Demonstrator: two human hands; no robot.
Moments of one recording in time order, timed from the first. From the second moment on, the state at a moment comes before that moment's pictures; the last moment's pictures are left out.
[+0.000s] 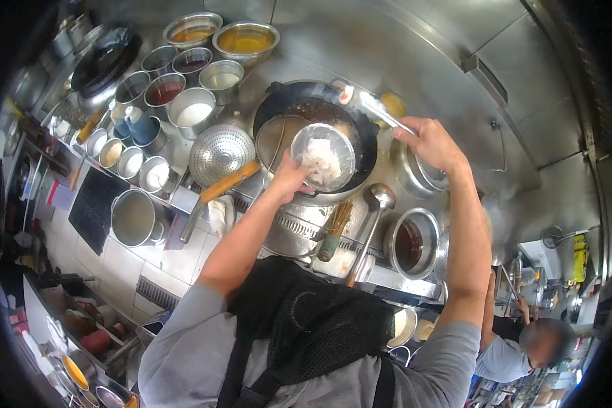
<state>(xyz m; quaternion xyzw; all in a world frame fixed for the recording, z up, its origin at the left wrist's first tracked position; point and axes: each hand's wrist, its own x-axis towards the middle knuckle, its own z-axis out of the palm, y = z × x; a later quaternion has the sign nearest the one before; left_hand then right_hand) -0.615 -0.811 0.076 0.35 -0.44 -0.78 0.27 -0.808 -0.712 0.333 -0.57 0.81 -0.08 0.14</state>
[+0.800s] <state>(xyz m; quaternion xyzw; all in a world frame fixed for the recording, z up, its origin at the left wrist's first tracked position) -0.529 -0.777 0.076 0.37 -0.40 -0.77 0.33 -0.830 -0.812 0.265 -0.58 0.81 0.03 0.00</state>
